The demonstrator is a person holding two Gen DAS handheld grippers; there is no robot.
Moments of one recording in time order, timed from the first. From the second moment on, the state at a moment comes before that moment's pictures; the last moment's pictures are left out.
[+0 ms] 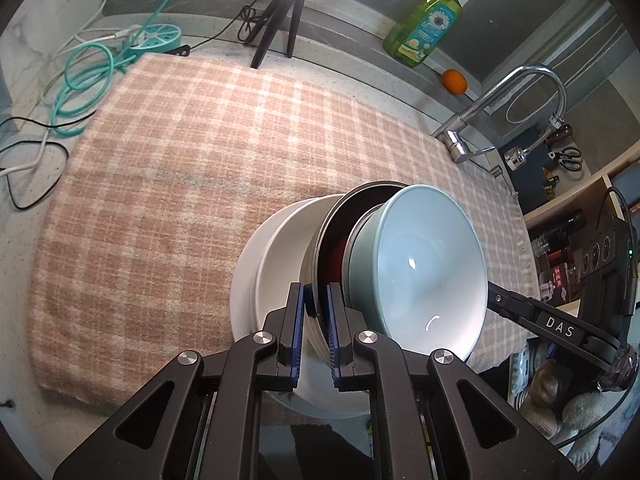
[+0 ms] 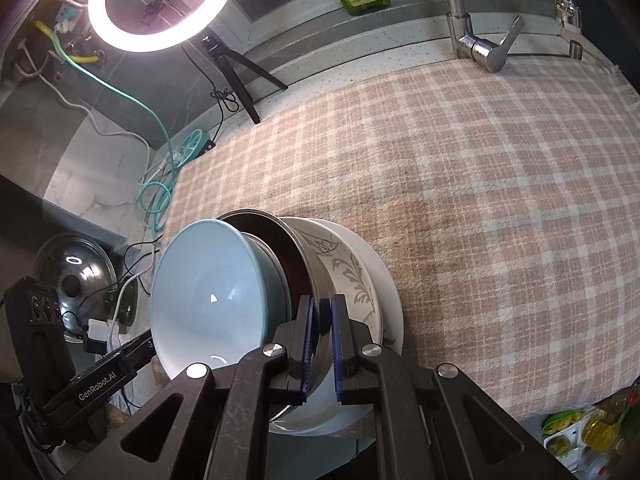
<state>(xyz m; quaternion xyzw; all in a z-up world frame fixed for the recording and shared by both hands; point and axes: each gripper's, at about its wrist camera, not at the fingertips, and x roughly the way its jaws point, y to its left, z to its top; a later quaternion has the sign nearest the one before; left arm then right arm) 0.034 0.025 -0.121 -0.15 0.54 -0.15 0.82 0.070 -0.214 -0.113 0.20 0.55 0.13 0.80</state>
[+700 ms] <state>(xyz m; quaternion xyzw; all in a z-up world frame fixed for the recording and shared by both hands) 0.041 0.028 -0.121 -0.15 0.54 -0.18 0.81 0.071 -0.214 -0.115 0.21 0.54 0.12 0.81</state>
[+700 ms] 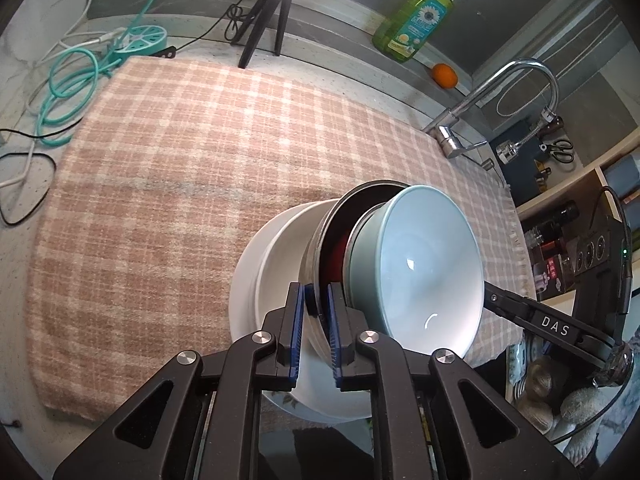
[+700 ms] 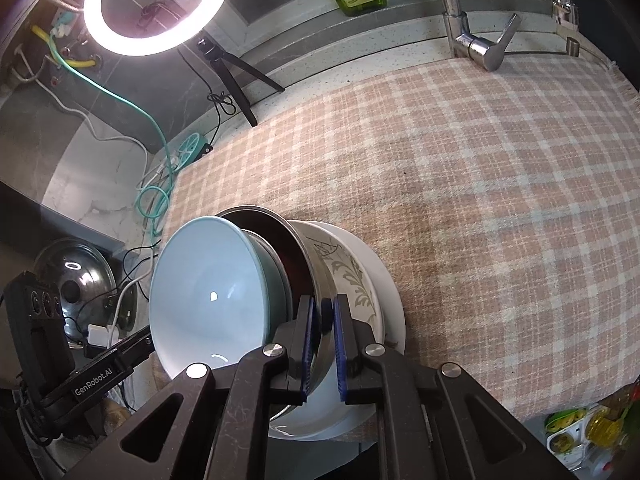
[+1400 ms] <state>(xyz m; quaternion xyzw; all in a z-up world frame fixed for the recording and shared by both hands) 0.030 0.048 -0.101 -0.12 0.51 -0.18 0.83 0.043 -0.215 -0.087 0.18 0.51 0.06 0.84</state>
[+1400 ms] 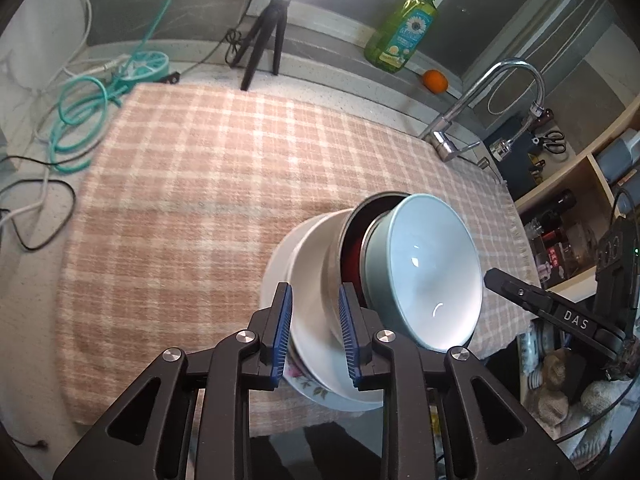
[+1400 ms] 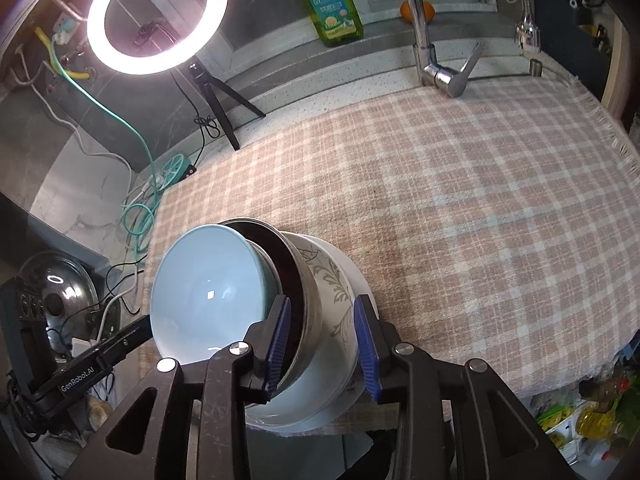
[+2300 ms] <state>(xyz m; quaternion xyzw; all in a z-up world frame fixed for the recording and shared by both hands) -0.051 0.014 -0.021 -0.05 0.40 -0.12 0.91 -0.021 -0.213 -0.020 0.09 0.38 0.10 0.91</state>
